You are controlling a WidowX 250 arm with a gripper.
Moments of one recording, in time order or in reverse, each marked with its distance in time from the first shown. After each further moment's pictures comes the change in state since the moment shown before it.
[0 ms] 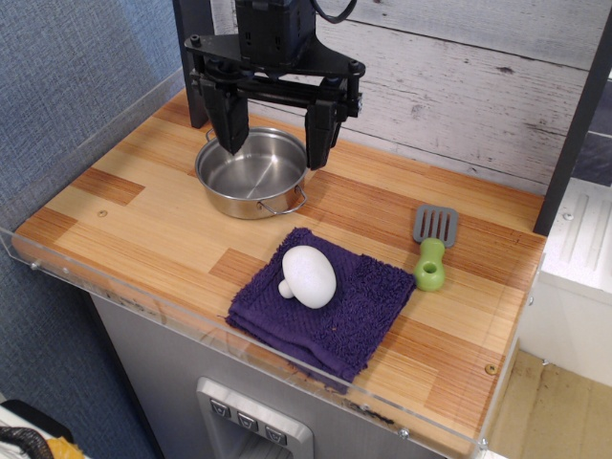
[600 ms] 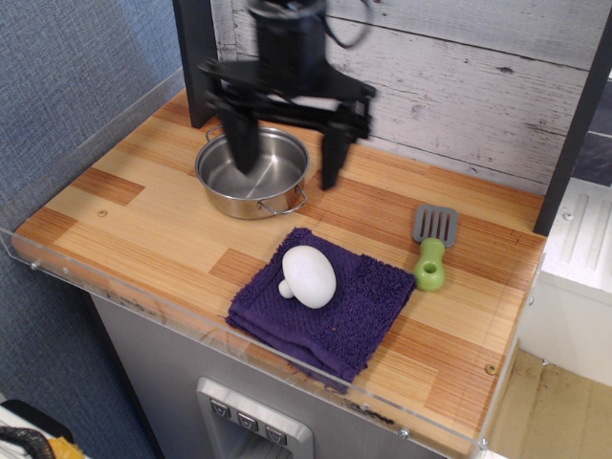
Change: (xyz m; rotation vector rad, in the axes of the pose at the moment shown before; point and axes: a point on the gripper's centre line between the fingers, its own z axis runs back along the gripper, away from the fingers) arm -0.002 -0.020 -0.019 -0.016 0.065 -0.019
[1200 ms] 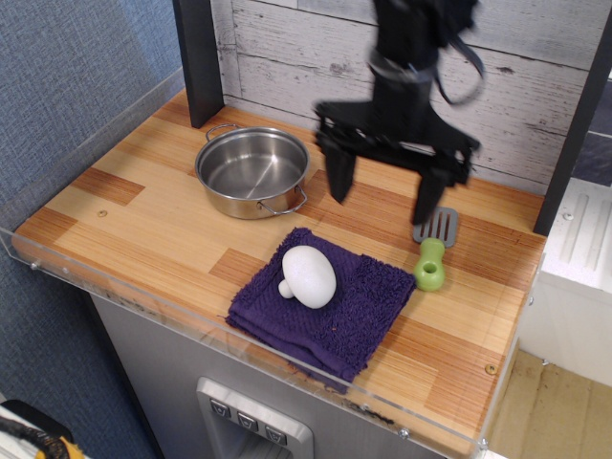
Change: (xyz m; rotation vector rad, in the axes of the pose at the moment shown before) arm 0.026 -0.059 -0.040 0.064 -0.093 -0.094
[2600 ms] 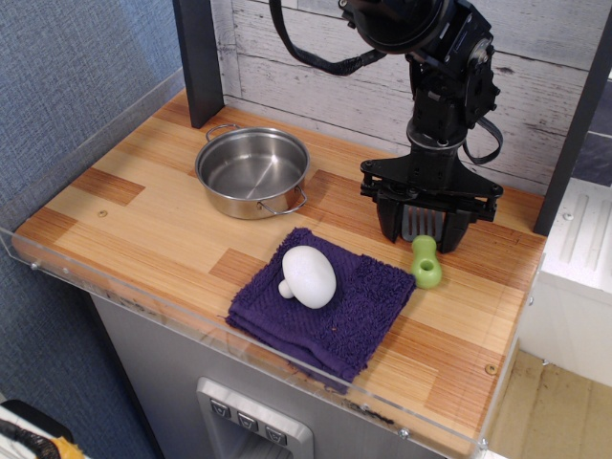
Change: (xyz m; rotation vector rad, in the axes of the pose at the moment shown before) arm 0.029 -0.006 -0.076 -0.026 0.036 0.091
